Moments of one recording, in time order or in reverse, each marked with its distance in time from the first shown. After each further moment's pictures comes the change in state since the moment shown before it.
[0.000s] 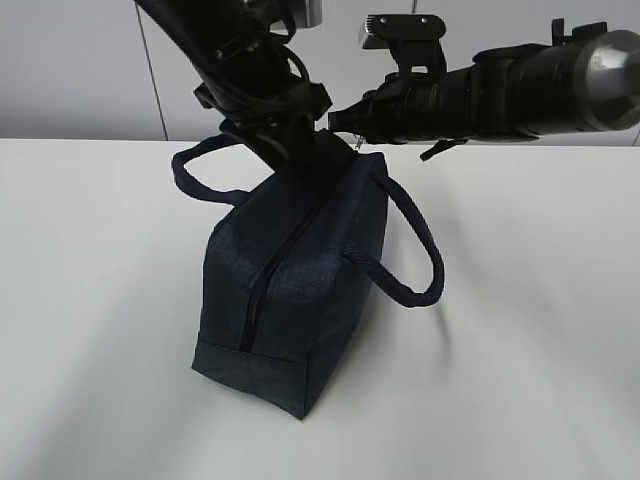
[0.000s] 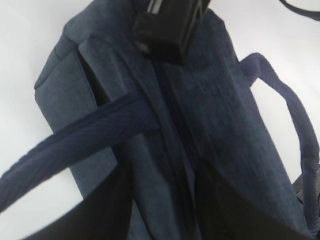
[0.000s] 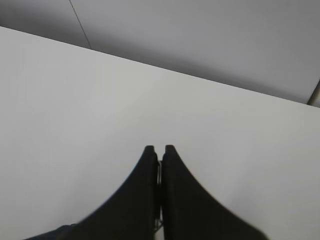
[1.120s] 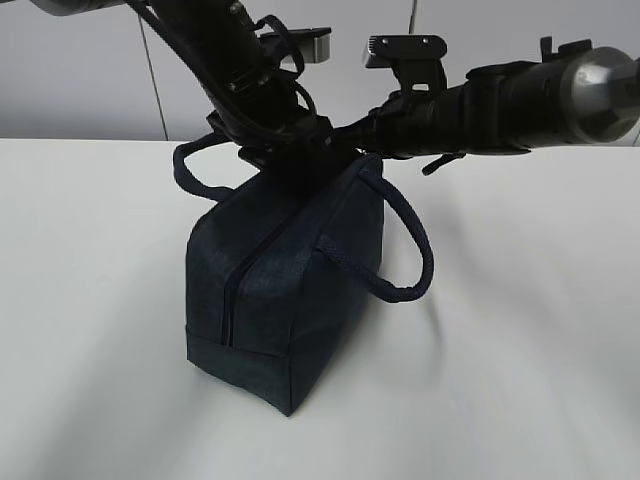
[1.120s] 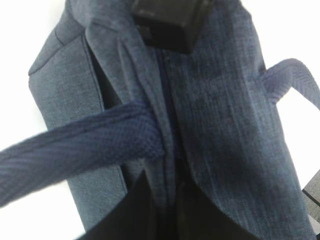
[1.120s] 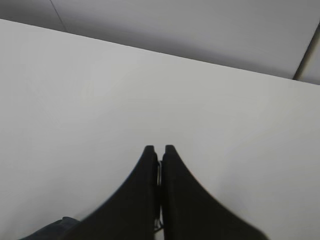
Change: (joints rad) left arm 0.002 0.071 -0.007 -0.010 -0.009 0.041; right arm -0.003 0.034 0.000 0.000 -0.053 0.017
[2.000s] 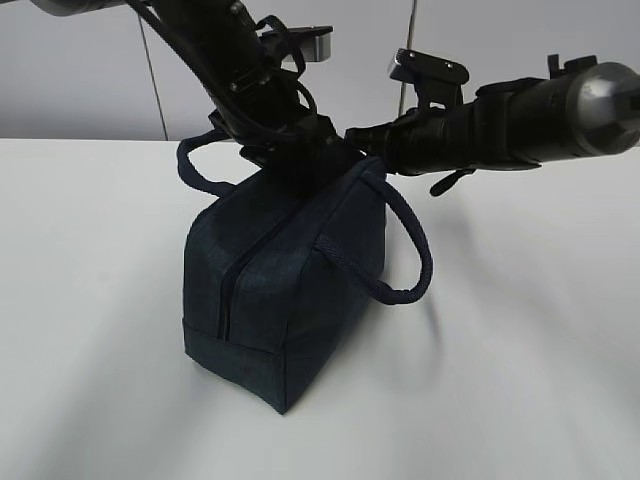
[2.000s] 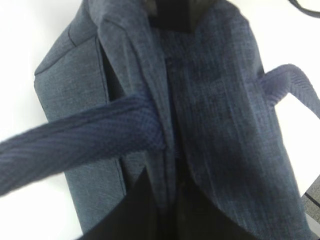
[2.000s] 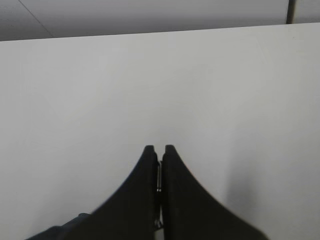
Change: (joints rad) left arm 0.000 0.000 0.000 -0.002 -0.011 0.008; right arm -0.027 0.015 0.043 0.004 0.024 0.226
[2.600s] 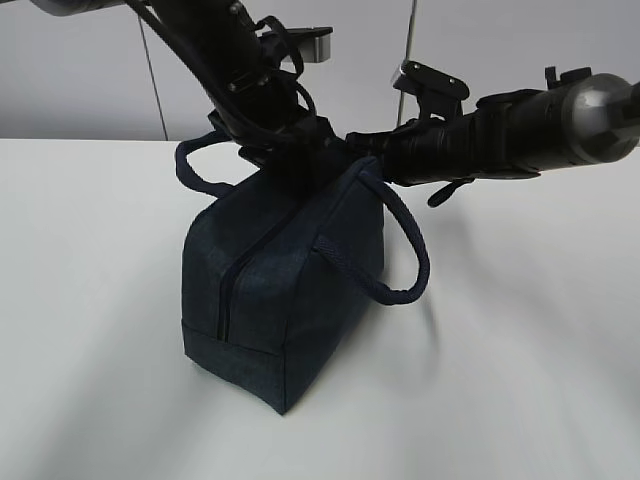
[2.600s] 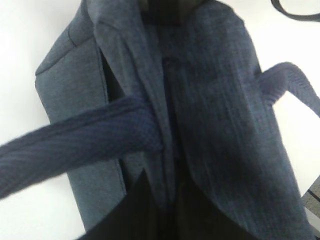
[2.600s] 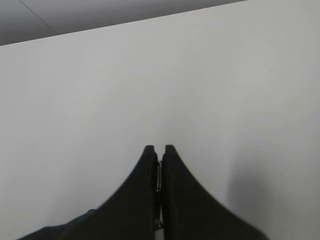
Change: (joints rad) left arm 0.000 0.000 0.000 0.004 0.002 0.011; right arm -0.006 0.027 0.000 0.000 0.061 0.084
